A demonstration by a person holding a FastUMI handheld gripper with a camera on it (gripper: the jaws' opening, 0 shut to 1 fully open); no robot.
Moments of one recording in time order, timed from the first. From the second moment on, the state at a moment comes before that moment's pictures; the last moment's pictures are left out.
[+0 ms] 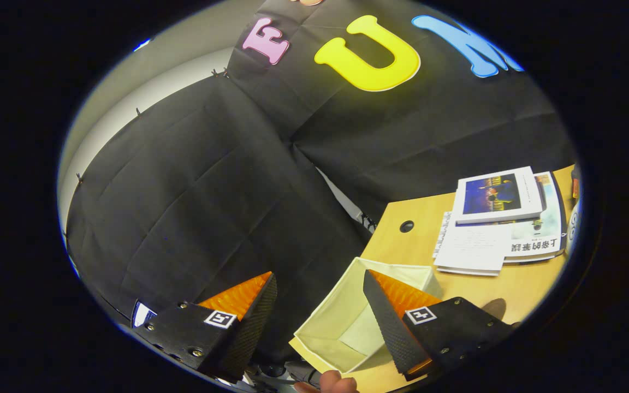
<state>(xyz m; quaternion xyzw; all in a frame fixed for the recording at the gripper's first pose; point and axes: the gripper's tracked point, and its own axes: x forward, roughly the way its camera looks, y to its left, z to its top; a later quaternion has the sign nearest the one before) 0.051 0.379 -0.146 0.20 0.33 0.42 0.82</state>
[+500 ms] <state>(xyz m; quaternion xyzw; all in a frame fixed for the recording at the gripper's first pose) 0.056 0.261 -0.182 0.16 0.32 0.32 0.88</state>
